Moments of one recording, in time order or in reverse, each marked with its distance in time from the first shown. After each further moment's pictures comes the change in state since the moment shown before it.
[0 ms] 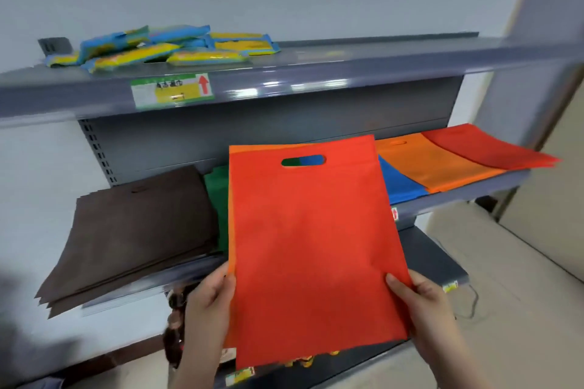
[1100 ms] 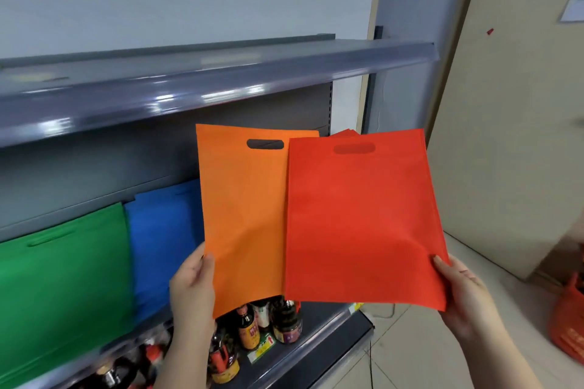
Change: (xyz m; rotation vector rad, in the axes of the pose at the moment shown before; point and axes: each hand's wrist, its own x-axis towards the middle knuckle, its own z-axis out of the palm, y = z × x) left_hand 0.069 0.022 0.352 -0.066 -0.057 -0.026; right_hand 0.165 -0.095 -0.313 0.346 0.323 -0.049
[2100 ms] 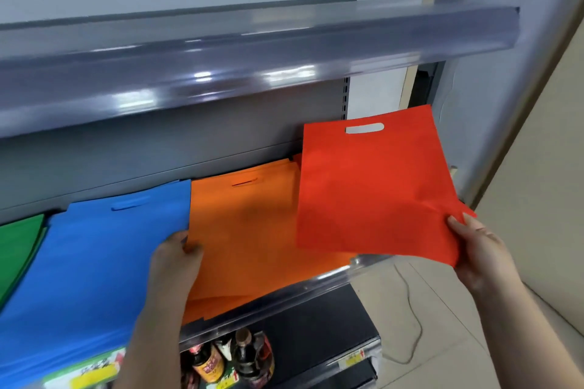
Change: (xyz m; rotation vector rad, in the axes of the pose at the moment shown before) left_hand 0.118 -0.008 0.191 0.823 0.164 -0.046; right_hand 0.325 -0.088 -0.007 -0.067 -0.198 0.089
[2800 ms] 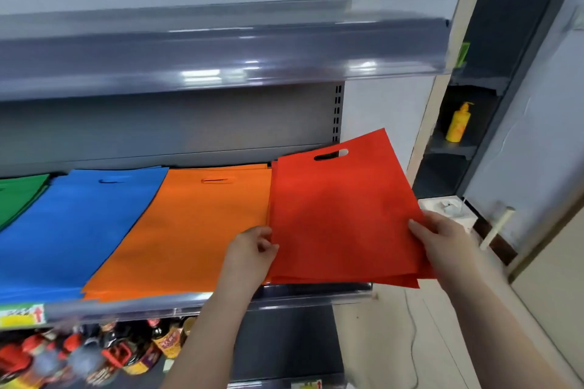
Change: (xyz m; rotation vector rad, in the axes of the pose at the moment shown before) left_hand -0.063 0.144 0.158 -0.082 -0.047 0.073; right_hand 0.131 -0.052 -0.035 -0.761 -0.176 -0.110
